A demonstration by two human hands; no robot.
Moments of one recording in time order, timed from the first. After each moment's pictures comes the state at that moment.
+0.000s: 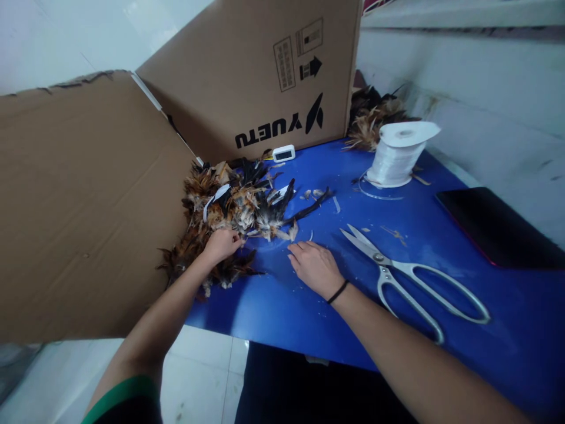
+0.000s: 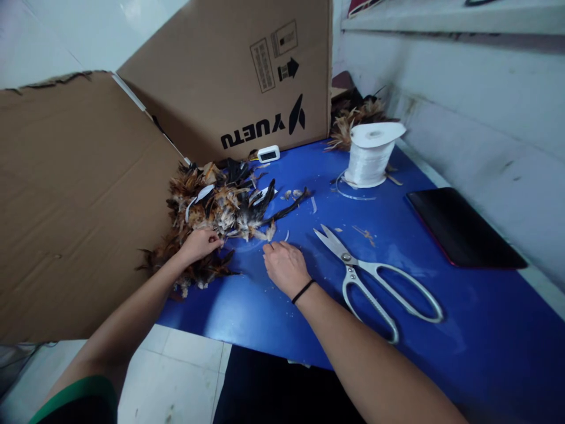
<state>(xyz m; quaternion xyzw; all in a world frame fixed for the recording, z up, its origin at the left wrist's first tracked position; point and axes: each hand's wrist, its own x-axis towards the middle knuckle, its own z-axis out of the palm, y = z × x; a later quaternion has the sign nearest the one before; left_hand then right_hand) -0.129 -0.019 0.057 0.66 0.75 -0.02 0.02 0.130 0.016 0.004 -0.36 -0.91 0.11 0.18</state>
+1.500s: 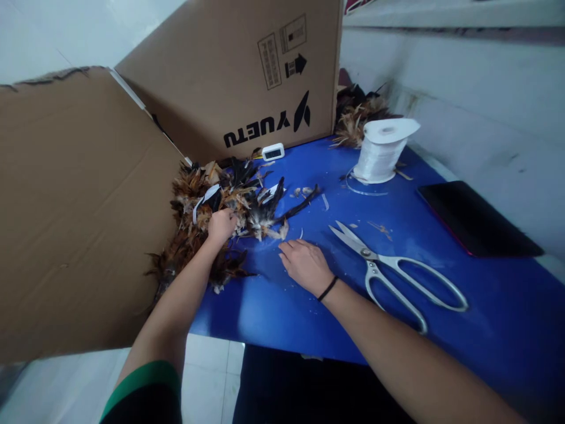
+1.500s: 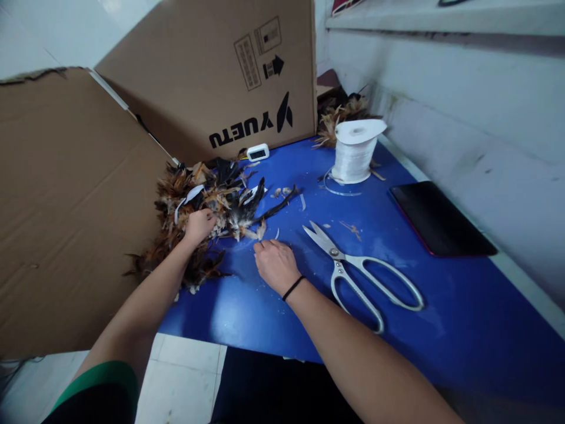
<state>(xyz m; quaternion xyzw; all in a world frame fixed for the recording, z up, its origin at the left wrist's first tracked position) -0.123 0.039 0.052 0.54 0.84 0.10 -0.04 0.128 0.017 0.006 -0.36 -0.91 0.12 0.18</state>
